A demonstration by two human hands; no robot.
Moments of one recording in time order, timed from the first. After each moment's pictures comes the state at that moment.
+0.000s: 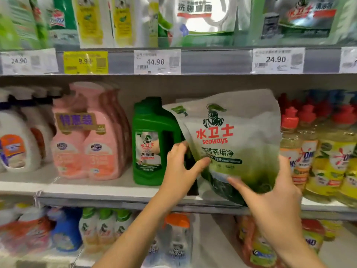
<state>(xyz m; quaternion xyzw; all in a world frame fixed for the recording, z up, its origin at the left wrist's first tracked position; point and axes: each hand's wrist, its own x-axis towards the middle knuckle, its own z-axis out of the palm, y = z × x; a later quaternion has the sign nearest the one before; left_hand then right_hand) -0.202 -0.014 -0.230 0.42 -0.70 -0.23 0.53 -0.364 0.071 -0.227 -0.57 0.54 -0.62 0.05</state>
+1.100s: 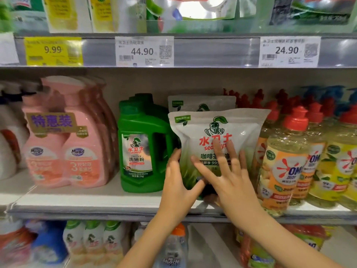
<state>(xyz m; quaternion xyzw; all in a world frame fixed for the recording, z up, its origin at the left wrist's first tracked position) -0.214 -0.035 -0.272 0.45 -0.68 -0.19 0.55 -0.362 -0.022 -0.264 -0.75 0.53 -0.20 -0.33</state>
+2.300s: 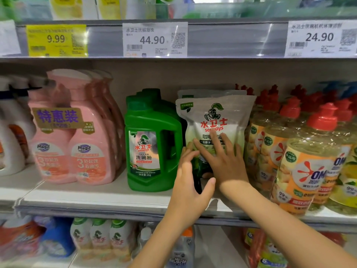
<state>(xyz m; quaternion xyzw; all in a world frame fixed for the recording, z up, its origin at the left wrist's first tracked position) -0.212 -0.041 -0.277 0.38 -0.72 -0.16 0.55 -0.344 -0.103 -0.264 -0.74 0.60 -0.18 -0.25</state>
